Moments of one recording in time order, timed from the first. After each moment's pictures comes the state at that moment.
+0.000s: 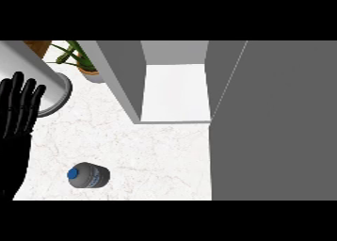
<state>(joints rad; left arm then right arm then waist) -0.01 0.13 0.02 -2.10 -0.01 -0.03 0.04 -0.01 -0.11 -0.01 -2.10 0.03 -0.02 0.03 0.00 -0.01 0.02</state>
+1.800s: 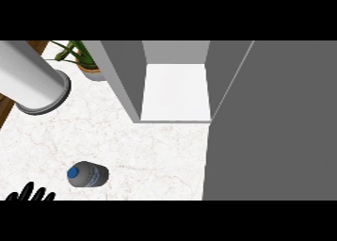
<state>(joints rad) 0.78 0.12 -0.09 -2.28 0.35 -0.34 -0.07 0.50 -0.02 0.17 -2.27 -0.25 0.15 0.03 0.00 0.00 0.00</state>
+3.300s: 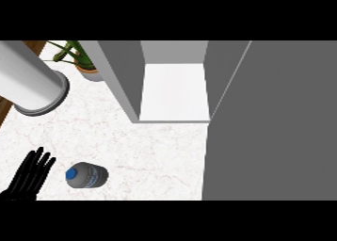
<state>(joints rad) 0.36 0.16 0.20 -1.63 0.25 -0.45 -0.25 0.64 -0.03 0.27 -2.25 -0.18 0.19 -0.14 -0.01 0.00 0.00</state>
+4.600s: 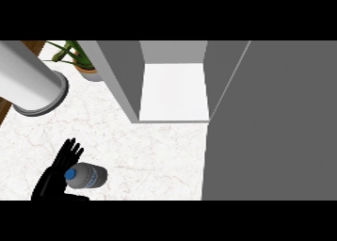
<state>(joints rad) -0.05 0.19 0.25 -0.75 0.12 -0.50 -0.59 0.66 -0.08 0.25 -2.22 -0.22 0.21 -0.20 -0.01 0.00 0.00</state>
